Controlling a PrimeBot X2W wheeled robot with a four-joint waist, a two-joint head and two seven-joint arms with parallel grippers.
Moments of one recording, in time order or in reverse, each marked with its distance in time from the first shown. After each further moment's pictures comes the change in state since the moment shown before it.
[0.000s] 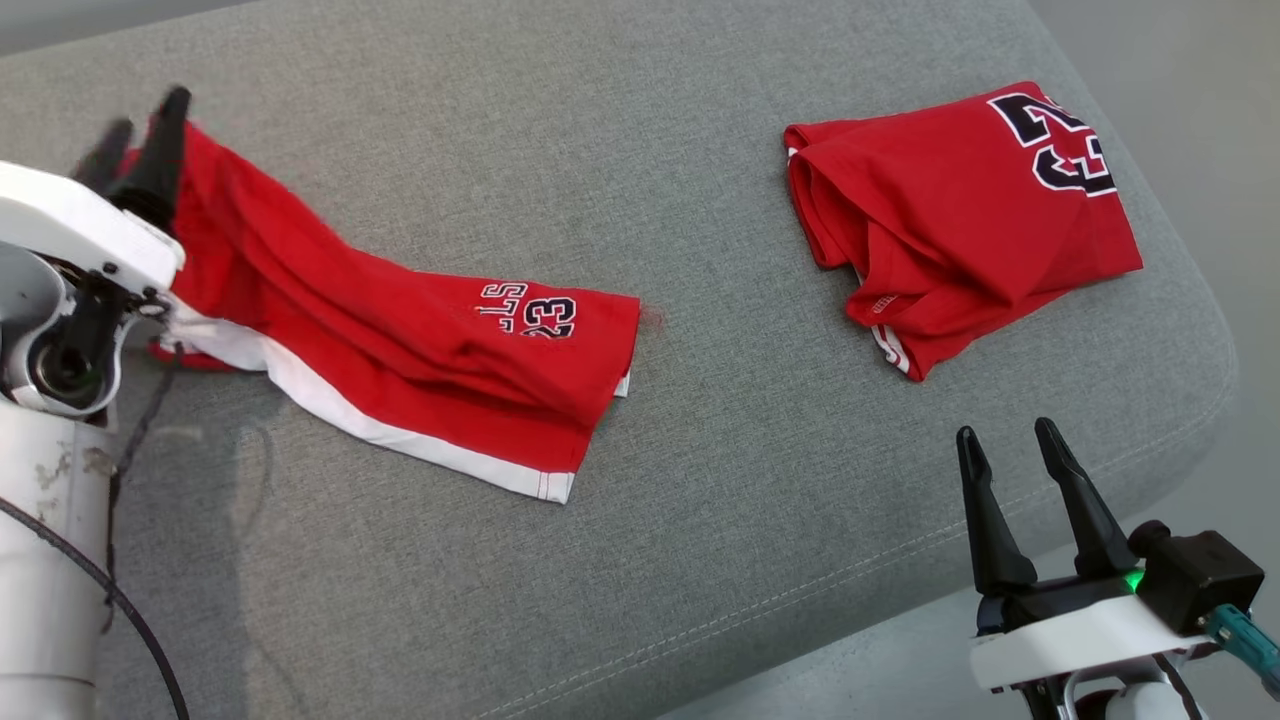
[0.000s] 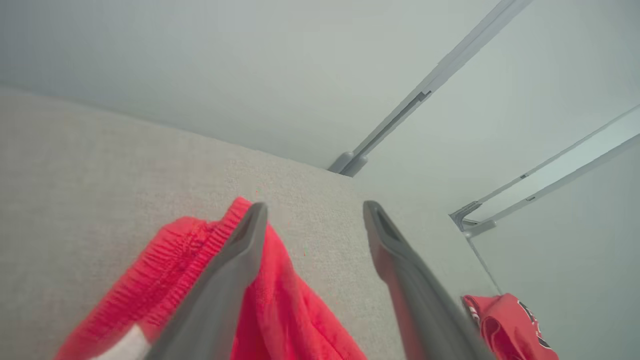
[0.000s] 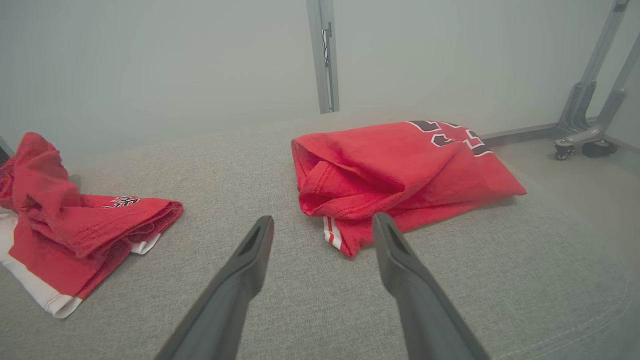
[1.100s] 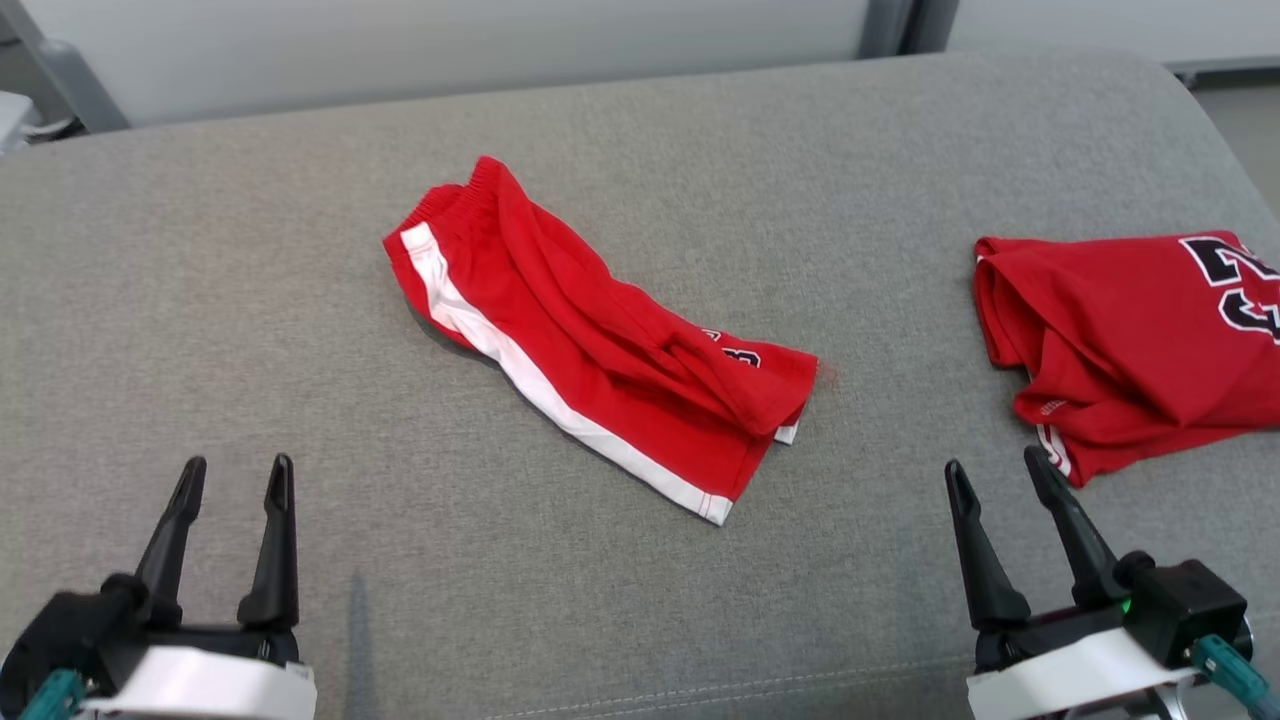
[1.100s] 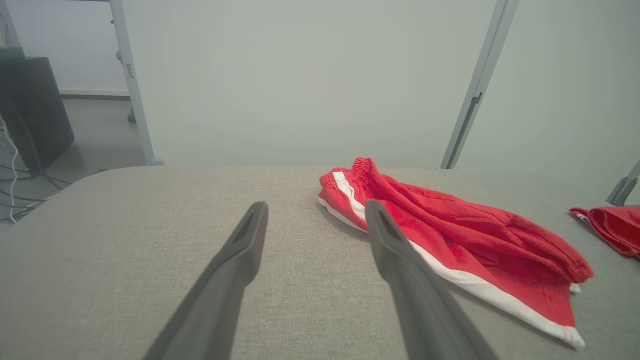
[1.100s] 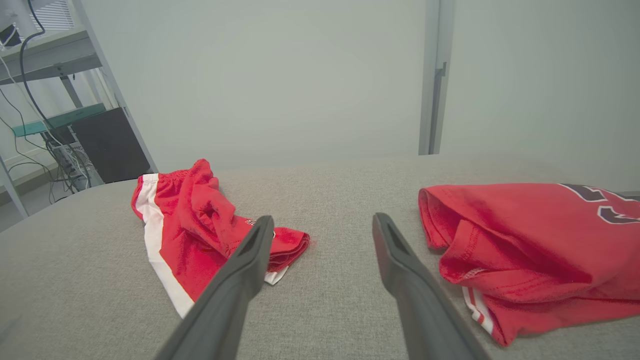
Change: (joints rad) left arm 0.797 0.027 -0.106 -0.610 0.403 0.162 -0.512; right arm 0.038 -0.021 0.027 -0.022 -0.041 0.000 0.000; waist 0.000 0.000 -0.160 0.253
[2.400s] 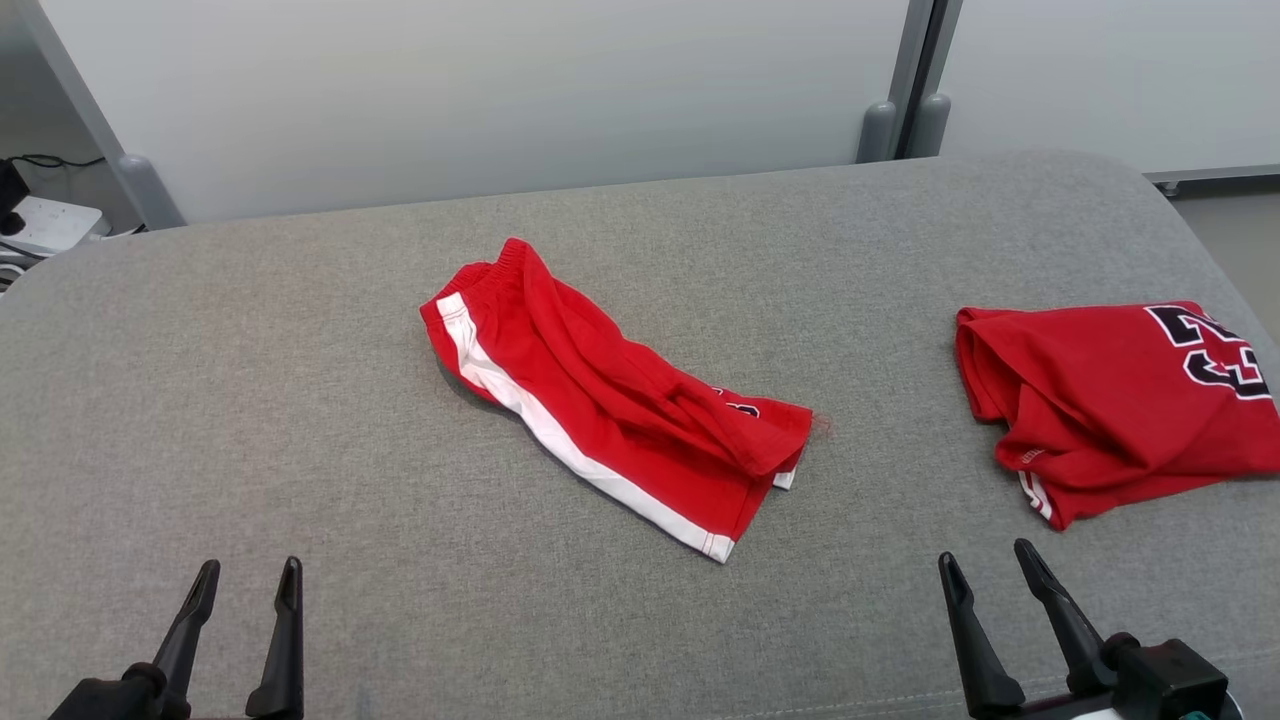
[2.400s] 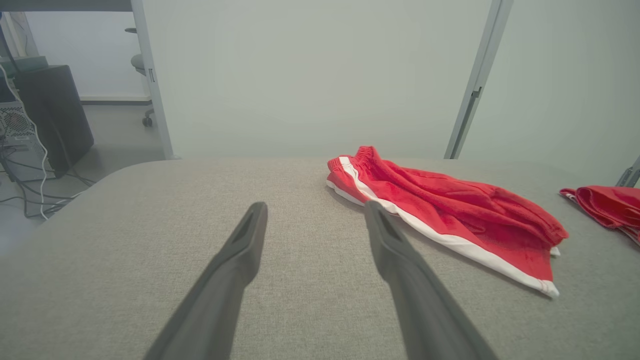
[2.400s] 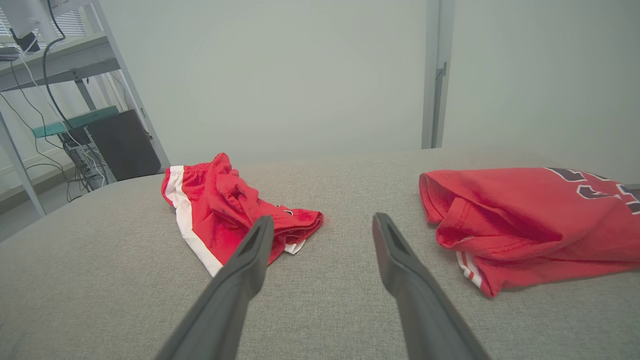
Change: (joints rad) left arm 0.139 -0.093 0.108 0.059 0.118 -0.114 0.000; right arm 0.135 0.004 0.011 0.003 -0.002 0.000 0.002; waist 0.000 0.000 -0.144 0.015
